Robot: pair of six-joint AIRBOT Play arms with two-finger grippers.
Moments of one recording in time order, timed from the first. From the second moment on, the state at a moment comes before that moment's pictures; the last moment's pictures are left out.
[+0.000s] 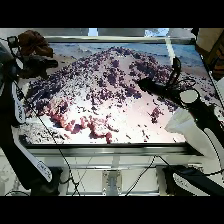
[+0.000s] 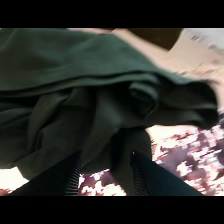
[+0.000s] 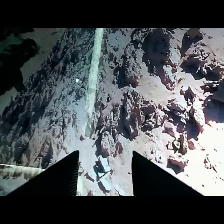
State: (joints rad) left arm 0.29 -2.10 2.07 1.63 -0.61 -1.48; right arm 0.18 -1.08 0.91 -0.64 0.55 1.34
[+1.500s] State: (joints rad) left arm 0.32 -2.26 2.11 1.33 -0.34 -1.32; right arm 0.34 -1.08 0.91 -0.56 0.25 1.33
